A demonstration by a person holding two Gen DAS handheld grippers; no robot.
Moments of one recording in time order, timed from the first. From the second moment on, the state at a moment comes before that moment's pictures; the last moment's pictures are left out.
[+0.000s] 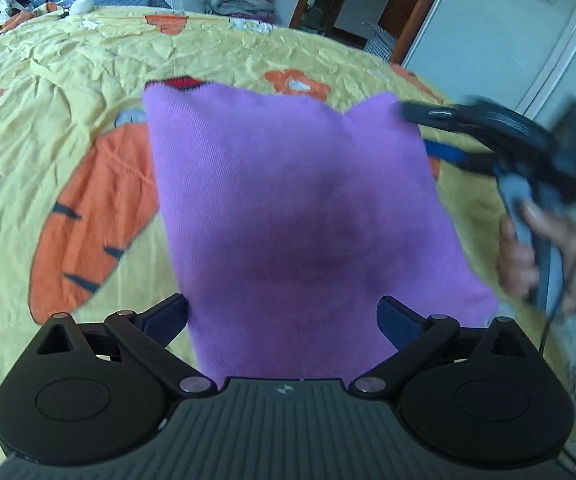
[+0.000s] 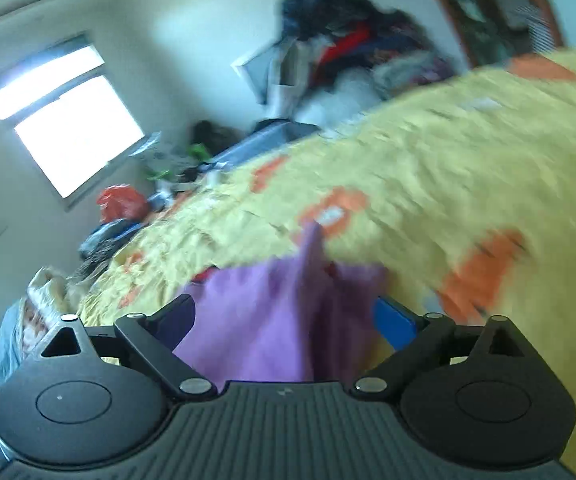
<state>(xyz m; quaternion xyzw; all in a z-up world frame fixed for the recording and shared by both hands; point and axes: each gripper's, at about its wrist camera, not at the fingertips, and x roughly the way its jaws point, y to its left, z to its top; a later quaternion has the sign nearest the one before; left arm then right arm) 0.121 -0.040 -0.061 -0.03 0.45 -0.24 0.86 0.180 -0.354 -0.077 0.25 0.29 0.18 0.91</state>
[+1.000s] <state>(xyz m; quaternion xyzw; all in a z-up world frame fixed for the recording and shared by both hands) 0.086 -0.026 -0.054 -0.03 0.43 -0.22 0.88 0.046 -0.324 -0.062 0.11 0.32 0.16 0.93</state>
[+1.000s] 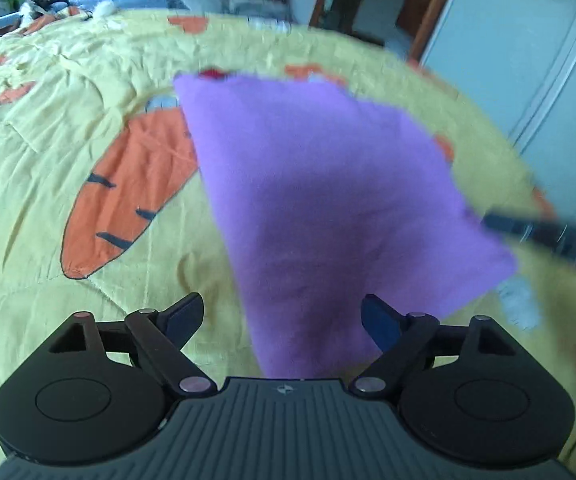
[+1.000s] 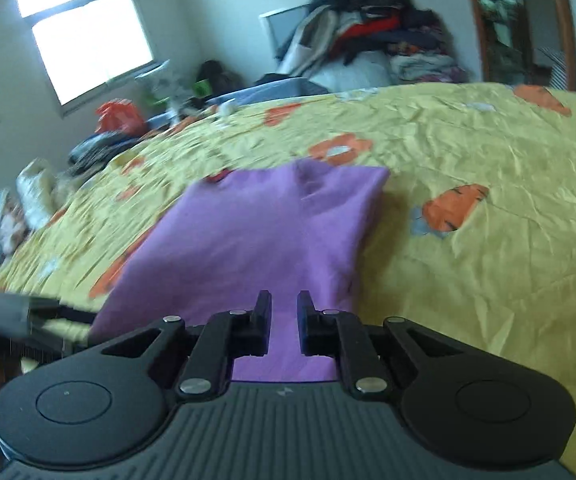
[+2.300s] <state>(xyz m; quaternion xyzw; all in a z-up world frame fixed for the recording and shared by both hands) 0.276 -0.081 -0.079 -0.06 0.40 -0.18 0.90 0.241 -0.306 -0.090 -0.01 0.36 0.09 0.93</state>
